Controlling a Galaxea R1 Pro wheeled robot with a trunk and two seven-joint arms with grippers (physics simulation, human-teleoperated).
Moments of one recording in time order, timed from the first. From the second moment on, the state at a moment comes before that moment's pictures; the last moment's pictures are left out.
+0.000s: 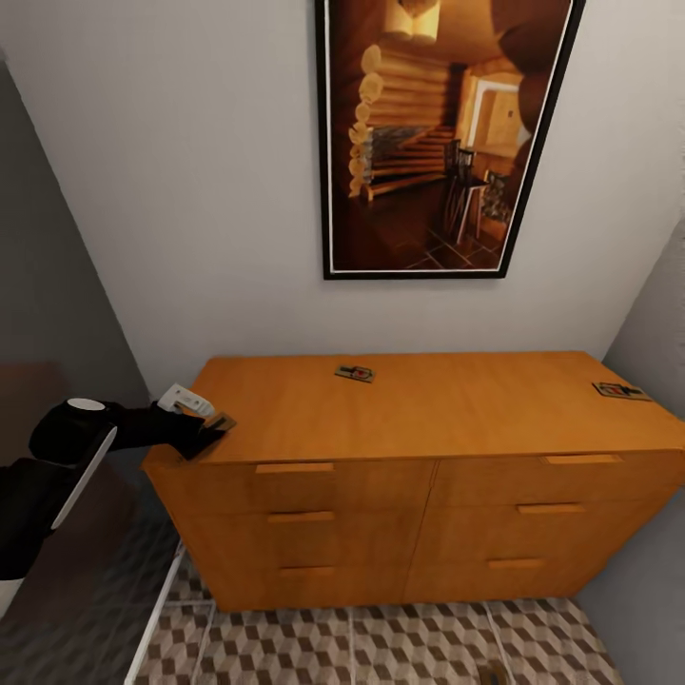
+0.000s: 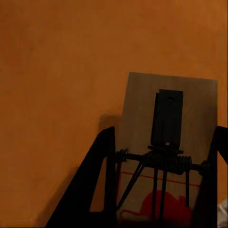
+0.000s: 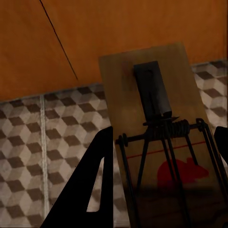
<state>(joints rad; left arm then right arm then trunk) -0.70 0.46 -0.18 -1.55 -0.02 1.01 -0.65 -0.29 -0.03 0.35 -0.02 -0.56 -0.67 0.09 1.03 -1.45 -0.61</state>
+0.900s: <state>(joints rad) -0.70 0.44 -0.19 -1.54 -0.02 1.00 -0.65 -0.29 -0.03 0.35 -0.02 -0.56 -0.67 0.09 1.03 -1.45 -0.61</state>
